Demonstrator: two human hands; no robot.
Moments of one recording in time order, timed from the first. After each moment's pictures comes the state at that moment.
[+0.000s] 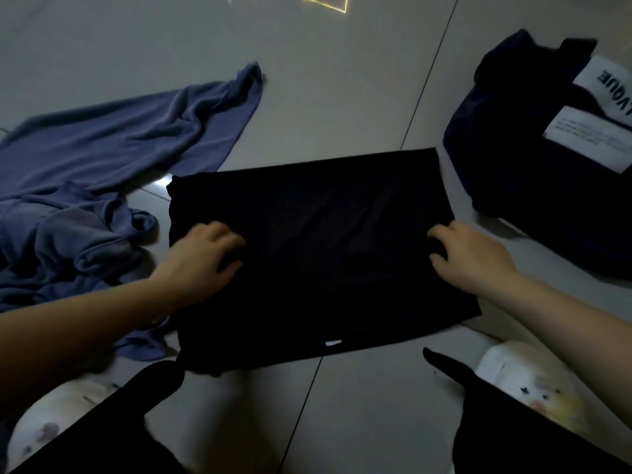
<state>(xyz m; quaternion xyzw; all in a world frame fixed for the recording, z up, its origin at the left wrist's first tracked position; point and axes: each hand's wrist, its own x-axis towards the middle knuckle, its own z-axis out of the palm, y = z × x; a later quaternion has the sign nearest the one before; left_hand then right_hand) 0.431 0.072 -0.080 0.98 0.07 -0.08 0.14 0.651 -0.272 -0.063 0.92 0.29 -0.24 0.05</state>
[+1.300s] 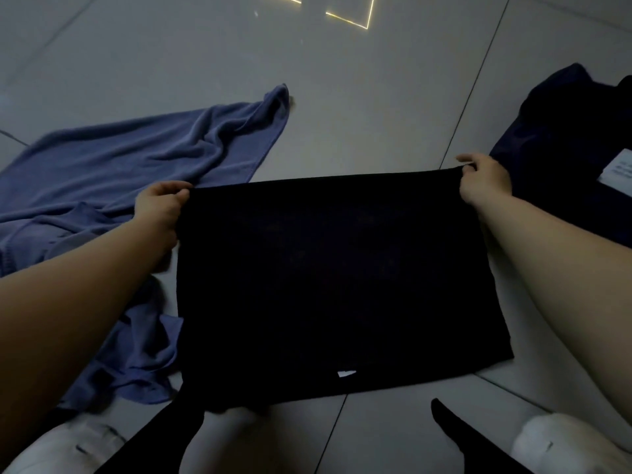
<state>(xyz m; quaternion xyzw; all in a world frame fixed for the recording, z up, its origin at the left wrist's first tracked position) 0.506 0.177 -0.100 0.58 0.58 0.12 0.55 0.793 -0.158 -0.093 0.95 0.02 -0.17 -0.27</state>
